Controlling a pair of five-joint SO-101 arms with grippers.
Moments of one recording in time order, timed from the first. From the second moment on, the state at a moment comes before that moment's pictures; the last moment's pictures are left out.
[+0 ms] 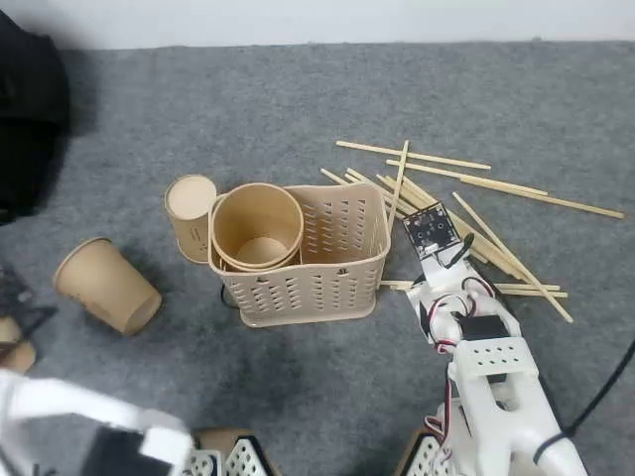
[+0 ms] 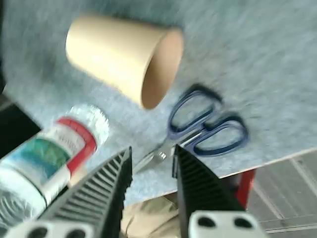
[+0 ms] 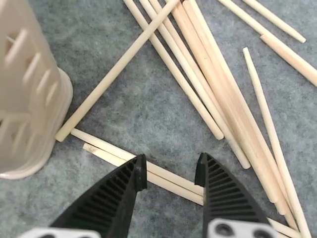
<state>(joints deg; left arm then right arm) -78.2 -22.5 21.1 76.4 -108.8 -9.1 -46.9 80.1 28.7 20.4</state>
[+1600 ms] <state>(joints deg) -65.0 -10.0 74.7 -24.9 -78.3 -9.1 -46.9 80.1 28.7 20.4</state>
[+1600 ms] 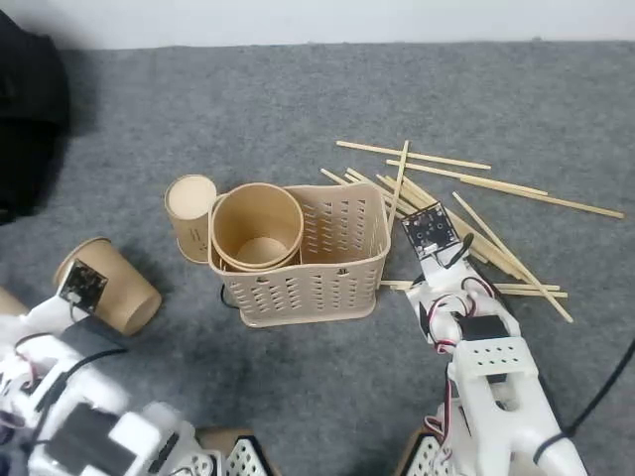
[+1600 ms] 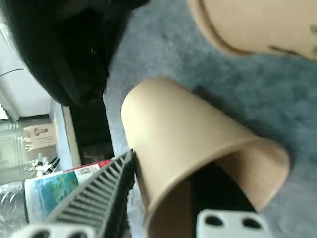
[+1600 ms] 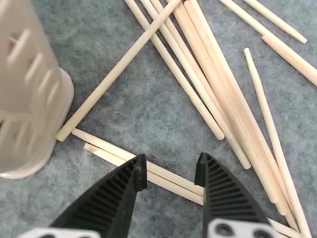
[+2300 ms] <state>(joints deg) -65.0 -10.4 72.7 -25.9 -55.6 -9.1 -46.9 80.1 28.7 20.4</state>
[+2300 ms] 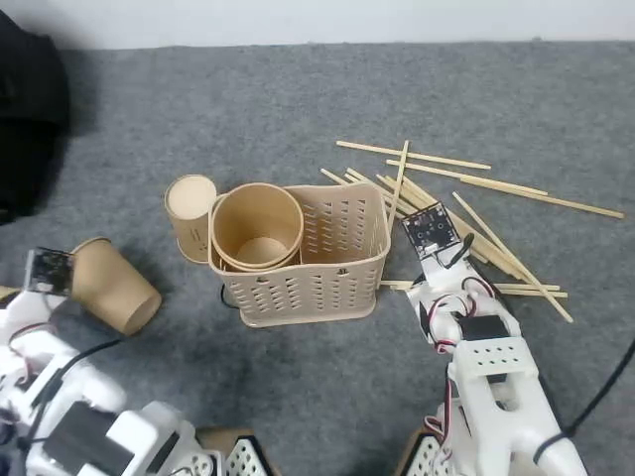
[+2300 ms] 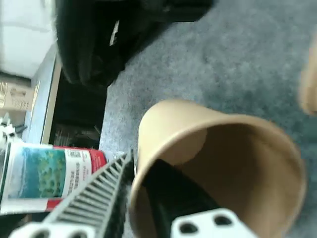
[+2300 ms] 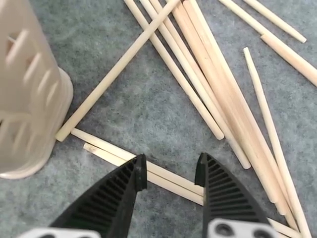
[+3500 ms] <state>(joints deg) -31.1 -42.9 20.5 70.1 -19.4 -9.2 -46.9 80.1 28.7 20.4</state>
